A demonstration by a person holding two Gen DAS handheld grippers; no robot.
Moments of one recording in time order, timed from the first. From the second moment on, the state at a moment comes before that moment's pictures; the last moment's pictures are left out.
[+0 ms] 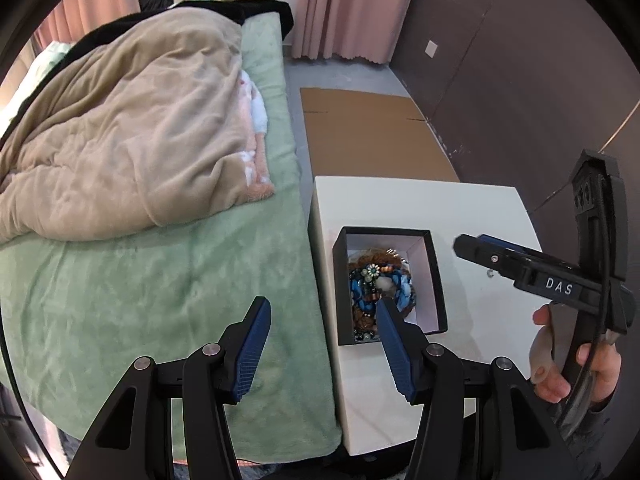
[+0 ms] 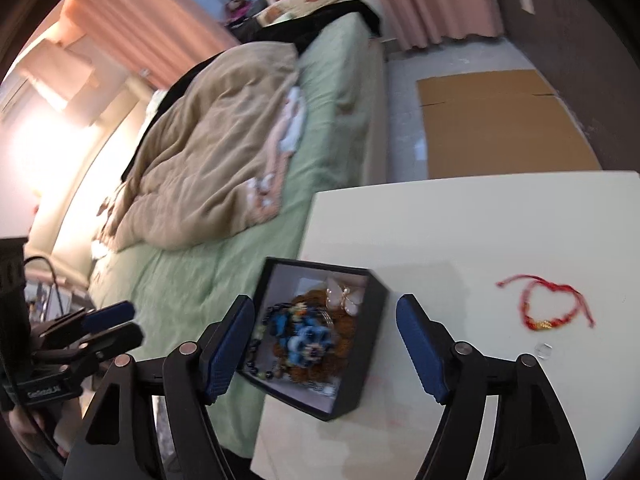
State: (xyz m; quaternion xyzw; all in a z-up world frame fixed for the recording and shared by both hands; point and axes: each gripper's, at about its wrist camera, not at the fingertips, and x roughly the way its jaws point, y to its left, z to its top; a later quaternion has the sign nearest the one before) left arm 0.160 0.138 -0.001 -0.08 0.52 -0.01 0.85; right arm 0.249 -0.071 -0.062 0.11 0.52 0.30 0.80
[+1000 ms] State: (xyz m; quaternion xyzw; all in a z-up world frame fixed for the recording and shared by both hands) left arm 0.212 -0.007 -0.020 0.01 0.54 -0.10 0.84; right arm 0.235 -0.237 -0.063 0.12 0.53 0.23 0.81
